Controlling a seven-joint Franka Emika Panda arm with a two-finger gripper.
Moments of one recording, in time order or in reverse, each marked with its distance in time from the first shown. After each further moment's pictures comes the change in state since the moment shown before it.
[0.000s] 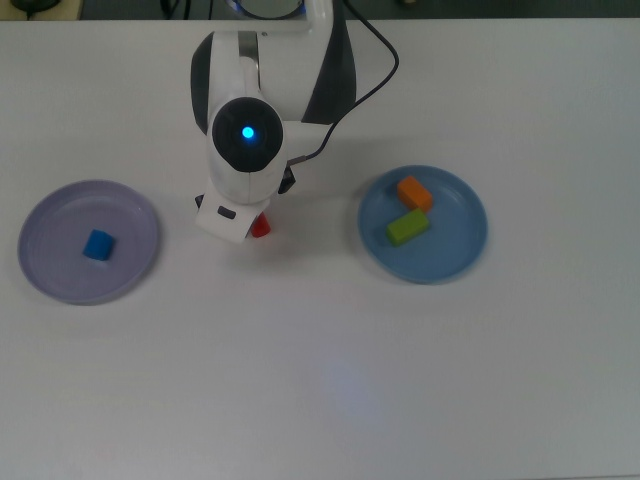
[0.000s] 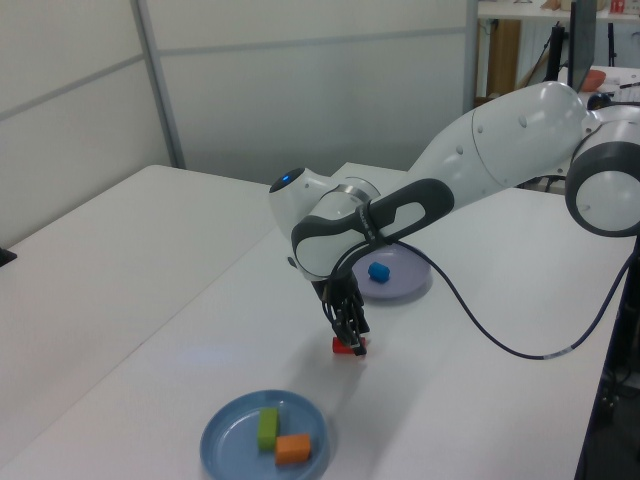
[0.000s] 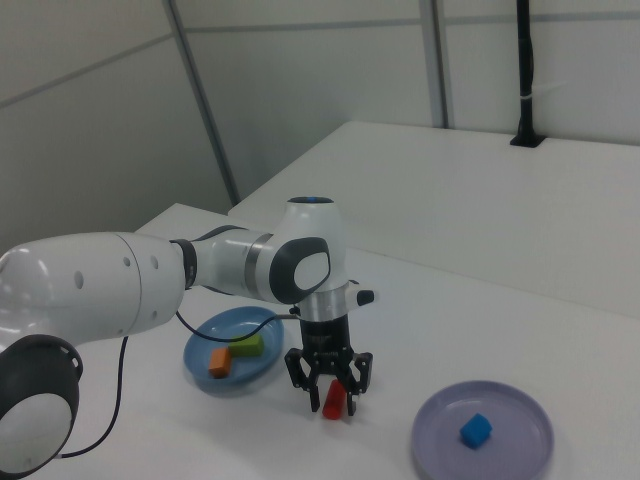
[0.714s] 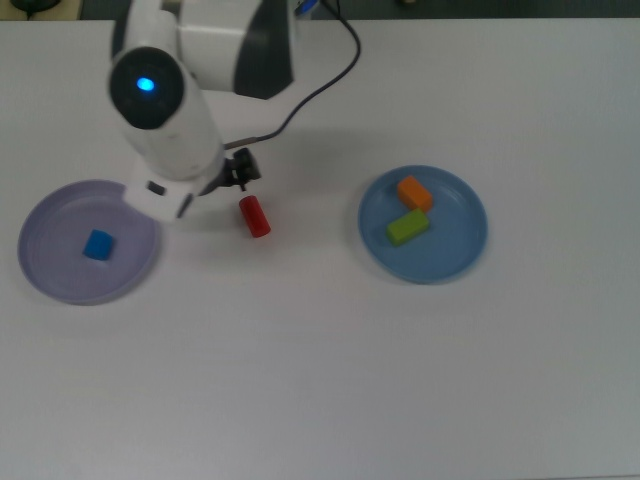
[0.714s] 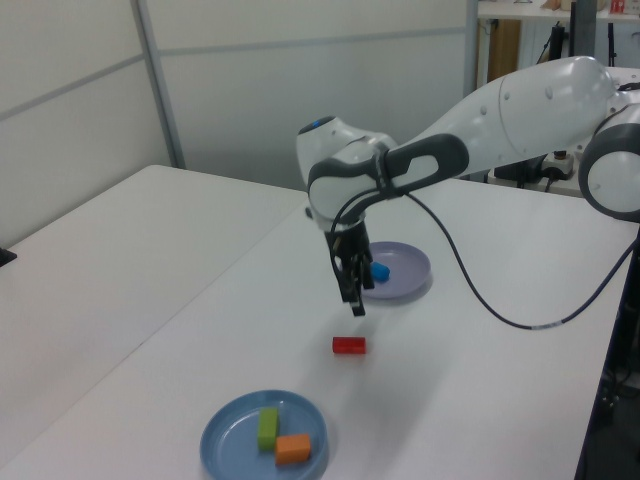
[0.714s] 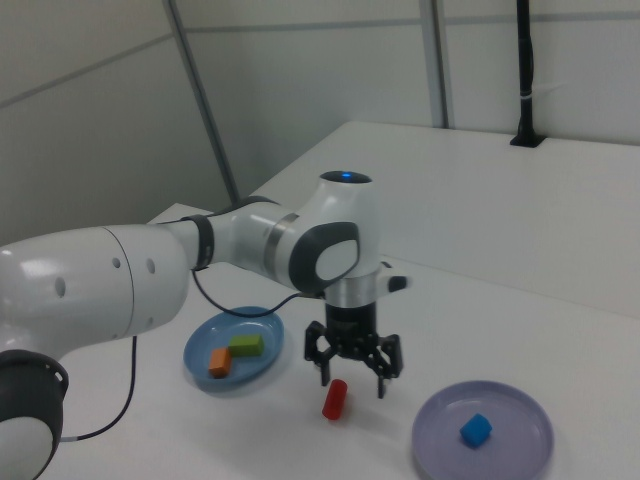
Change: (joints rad) arm -0.095 -0.057 0.000 0.038 0.097 -0.034 -0.061
